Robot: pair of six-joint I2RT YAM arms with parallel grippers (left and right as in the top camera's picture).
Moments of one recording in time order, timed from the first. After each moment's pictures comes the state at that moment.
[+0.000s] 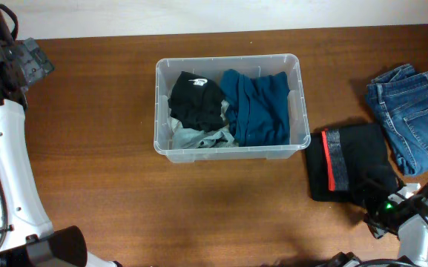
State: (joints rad) left arm 0.24 1.72 2.04 -1.15 -0.33 -0.29; right arm -0.89 1.19 0.48 -0.61 -0.48 0.27
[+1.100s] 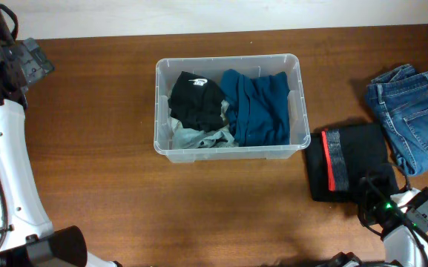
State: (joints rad) left arm 0.24 1.72 2.04 -1.15 -0.33 -0.29; right arm -0.89 1.15 0.32 -0.22 -0.61 0.67
